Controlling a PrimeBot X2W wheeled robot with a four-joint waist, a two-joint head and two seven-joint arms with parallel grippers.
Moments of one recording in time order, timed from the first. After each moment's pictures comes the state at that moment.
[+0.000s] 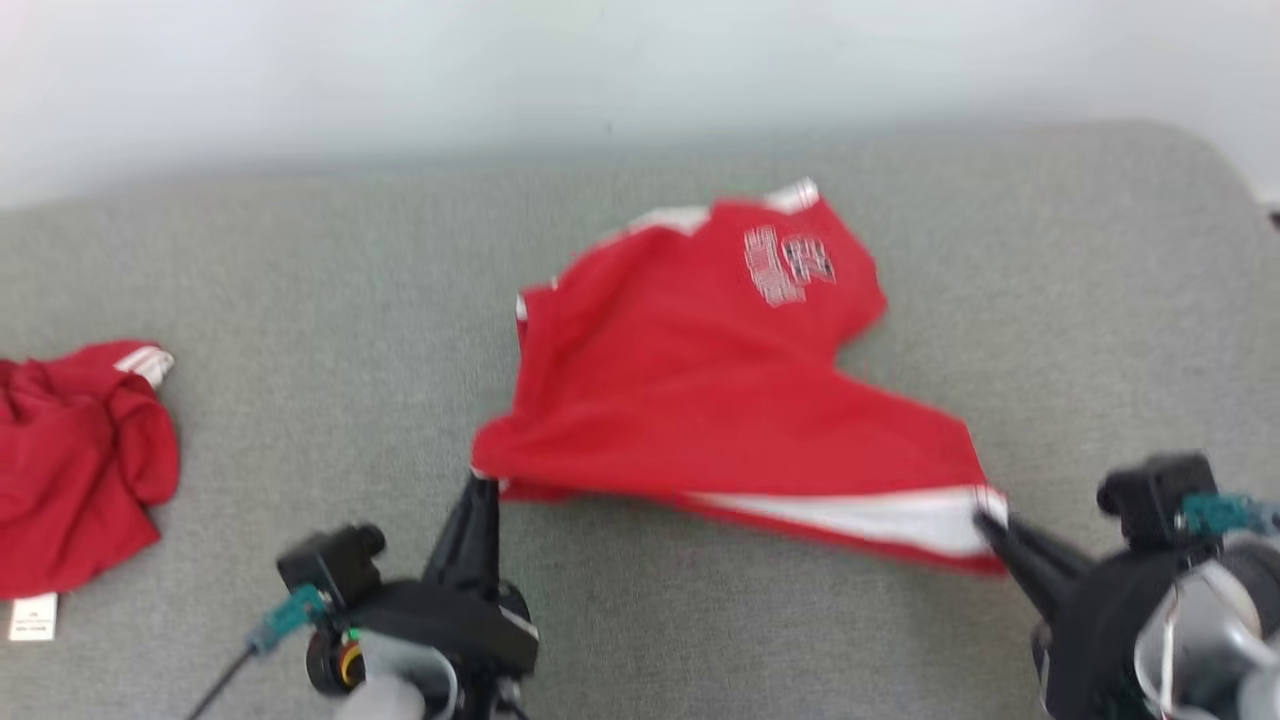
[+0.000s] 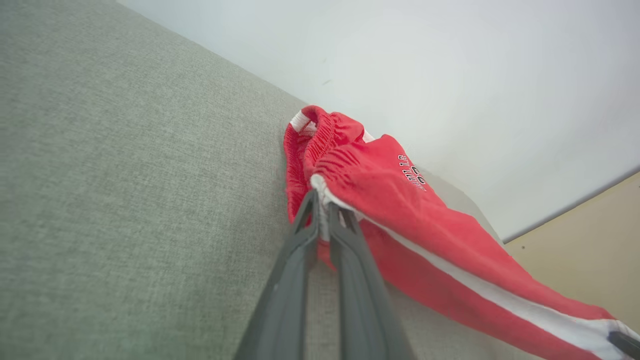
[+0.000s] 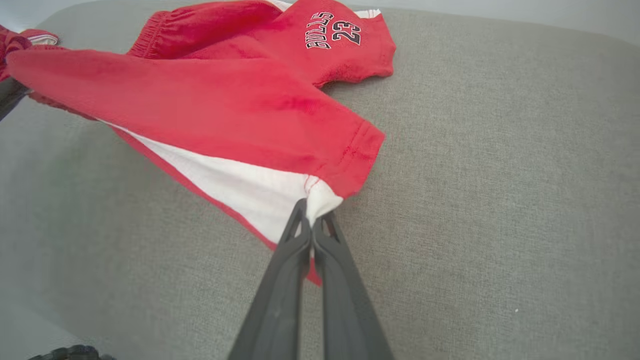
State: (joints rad) left arm -0.36 0.10 -0.40 0.43 -0.87 -0.03 -0.25; right arm -0.11 -0.43 0.18 -0.16 0.51 0.13 0.56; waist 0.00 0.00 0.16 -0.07
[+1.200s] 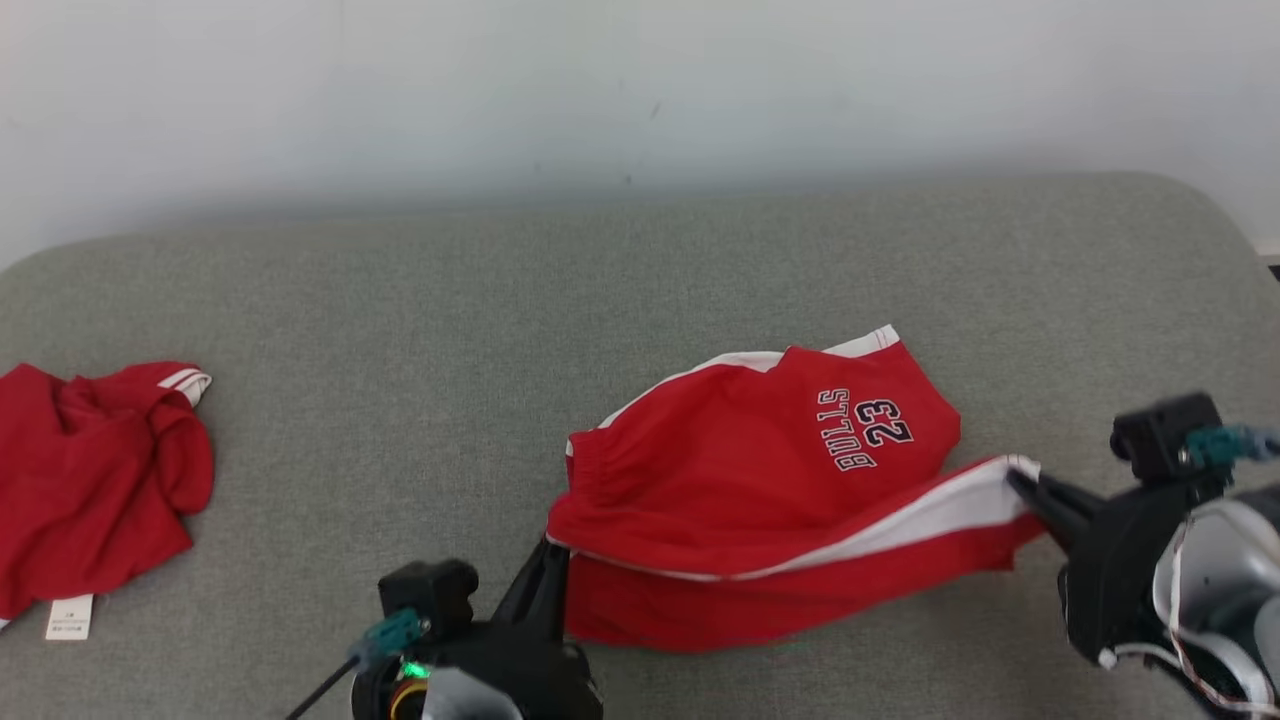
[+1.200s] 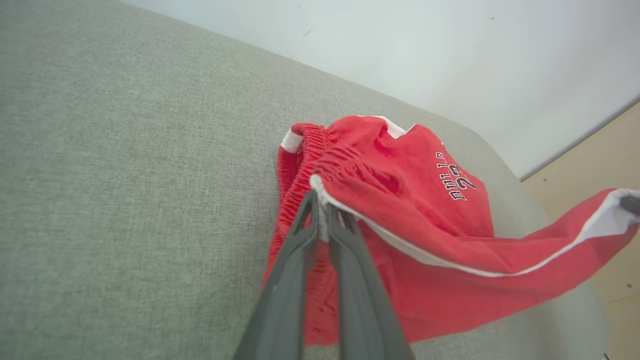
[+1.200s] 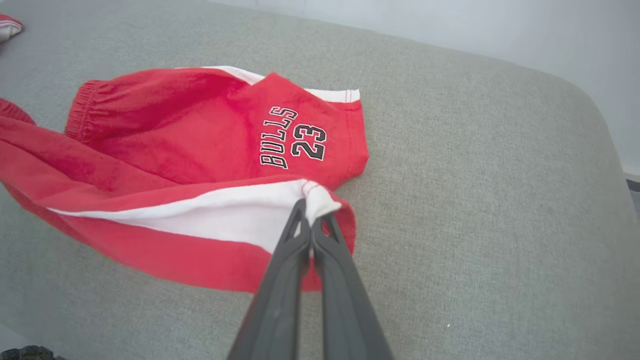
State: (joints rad) left arm -0.27 0.11 -0.54 0.35 -0.75 0.10 -0.12; right arm -0.19 -0.50 0.18 -0.10 0.49 0.13 0.68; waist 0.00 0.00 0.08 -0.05
